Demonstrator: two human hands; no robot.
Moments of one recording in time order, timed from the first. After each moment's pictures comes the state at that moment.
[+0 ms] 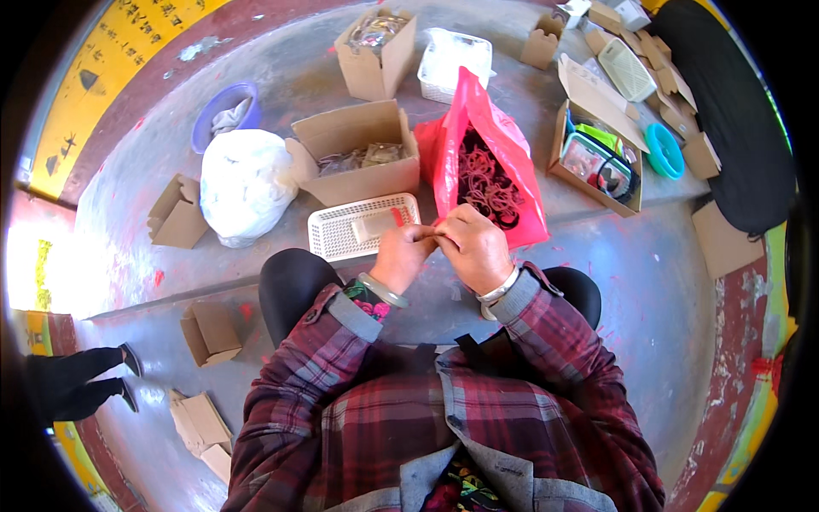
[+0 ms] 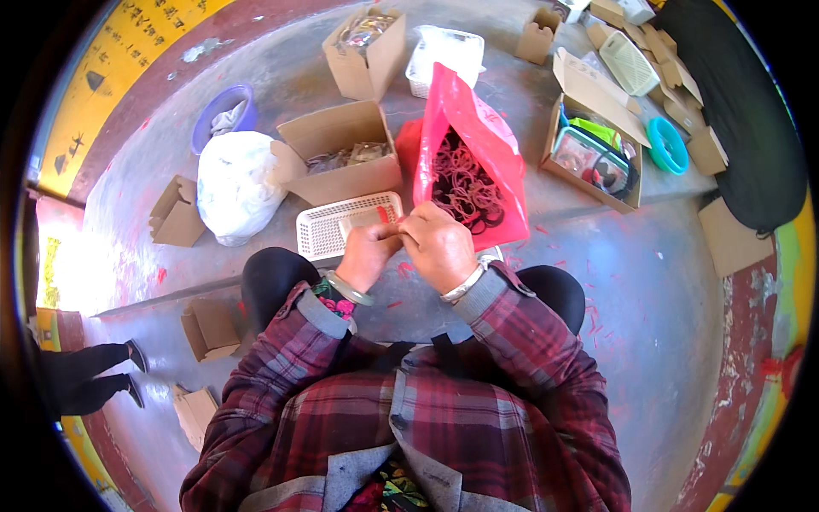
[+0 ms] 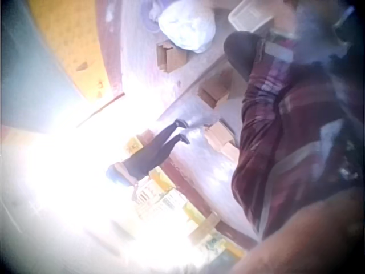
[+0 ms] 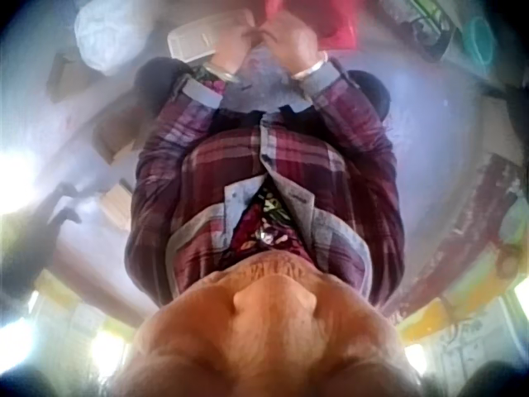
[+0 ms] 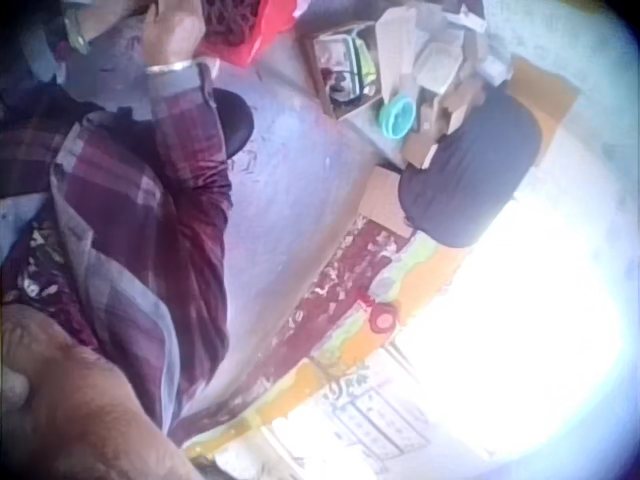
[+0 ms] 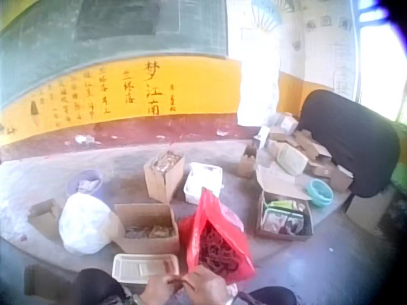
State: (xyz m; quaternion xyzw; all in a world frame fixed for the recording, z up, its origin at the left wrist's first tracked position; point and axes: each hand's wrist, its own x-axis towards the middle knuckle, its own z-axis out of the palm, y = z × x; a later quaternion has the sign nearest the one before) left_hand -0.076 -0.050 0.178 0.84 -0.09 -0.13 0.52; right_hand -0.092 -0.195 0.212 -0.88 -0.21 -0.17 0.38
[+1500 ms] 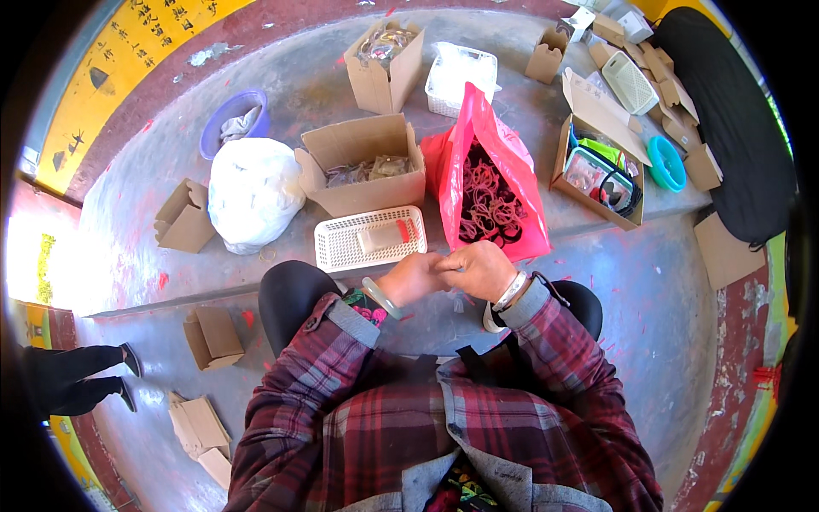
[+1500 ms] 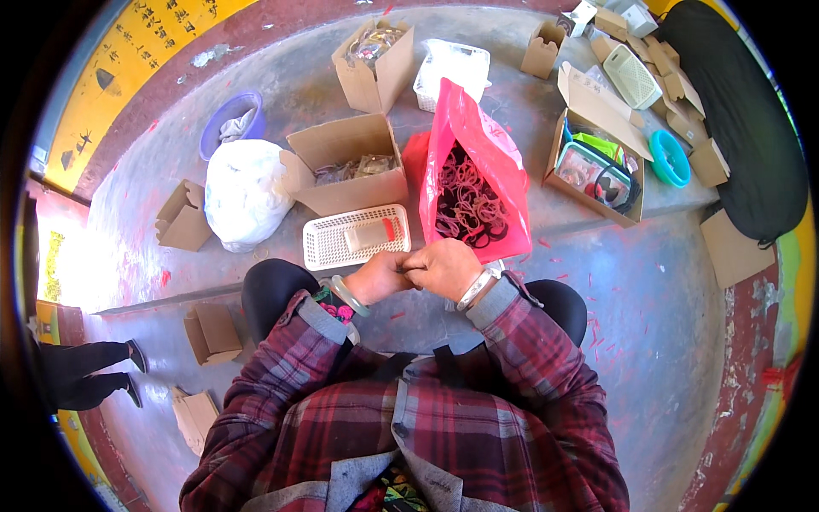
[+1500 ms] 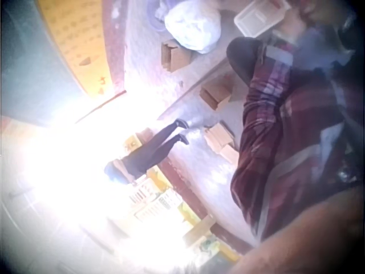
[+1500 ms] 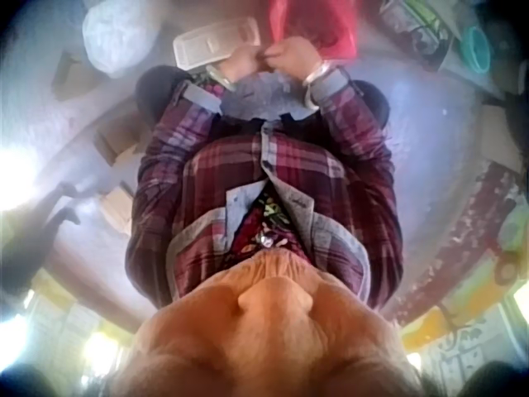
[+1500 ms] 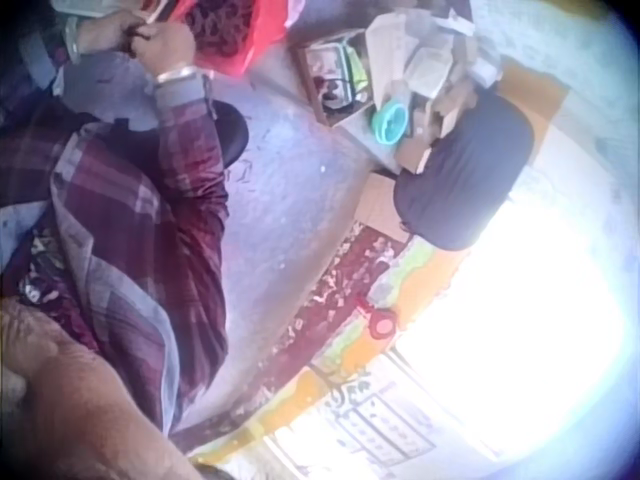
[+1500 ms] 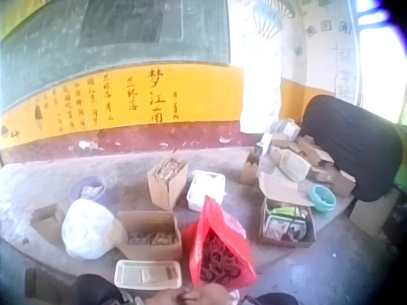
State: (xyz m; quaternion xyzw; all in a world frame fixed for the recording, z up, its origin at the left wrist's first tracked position) left_hand -0.077 -0.042 0.141 0.76 -0.19 -0.32 0.53; right_hand -0.093 -0.211 0.209 -0.87 -0.20 0.10 0.43
